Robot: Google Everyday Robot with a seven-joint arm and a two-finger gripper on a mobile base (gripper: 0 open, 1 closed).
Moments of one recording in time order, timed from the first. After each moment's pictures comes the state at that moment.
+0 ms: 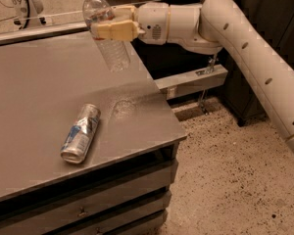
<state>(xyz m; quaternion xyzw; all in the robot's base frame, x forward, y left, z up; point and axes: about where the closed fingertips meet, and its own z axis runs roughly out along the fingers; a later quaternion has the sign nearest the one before) 0.625 0.087 1.017 -0.48 0.50 0.48 0.54</state>
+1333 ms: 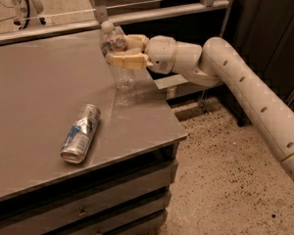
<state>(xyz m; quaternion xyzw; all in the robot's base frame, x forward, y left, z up) 0.631 0.063 0.949 -0.47 0.44 0.47 0.60</state>
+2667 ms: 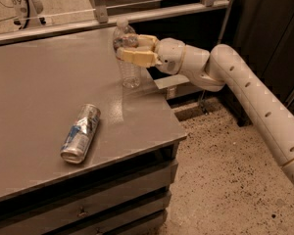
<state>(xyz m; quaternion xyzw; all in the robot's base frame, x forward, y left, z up) 0.656 0.035 0.938 -0.41 0.47 0.49 0.61</state>
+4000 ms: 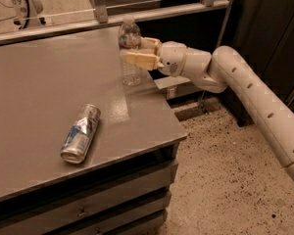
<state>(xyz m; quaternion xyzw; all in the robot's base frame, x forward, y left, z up) 0.656 0.028 0.931 -0.41 0.49 0.49 0.60</state>
